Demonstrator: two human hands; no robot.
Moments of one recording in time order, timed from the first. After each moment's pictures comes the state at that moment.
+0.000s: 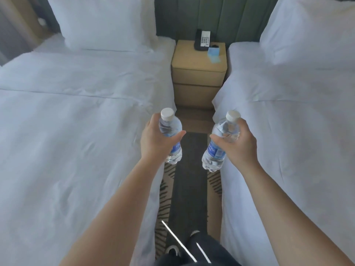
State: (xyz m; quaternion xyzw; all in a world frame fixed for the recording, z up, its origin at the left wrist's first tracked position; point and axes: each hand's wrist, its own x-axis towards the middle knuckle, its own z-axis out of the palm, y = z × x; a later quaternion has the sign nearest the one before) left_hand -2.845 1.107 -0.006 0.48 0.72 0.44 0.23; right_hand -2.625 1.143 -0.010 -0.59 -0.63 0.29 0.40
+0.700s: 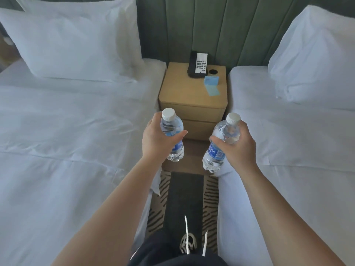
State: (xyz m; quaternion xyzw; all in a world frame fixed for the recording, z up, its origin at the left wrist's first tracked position) left_hand -2.848 1.561 -0.005 0.48 0.71 0.45 0.22; right_hand -2.636 1.596 -0.021 -0.59 -0.61 0.31 0.42
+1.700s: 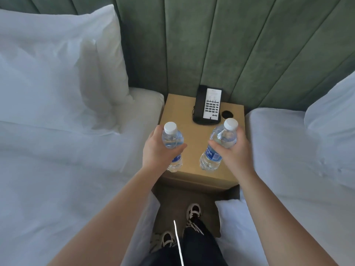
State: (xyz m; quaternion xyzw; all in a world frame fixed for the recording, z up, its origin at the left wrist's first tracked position) left_hand -2.977 2.054 -0.064 0.46 0.74 0.40 0.28; right_hand -2.772 2.105 -0.058 -0.60 -0.61 0.35 0.38
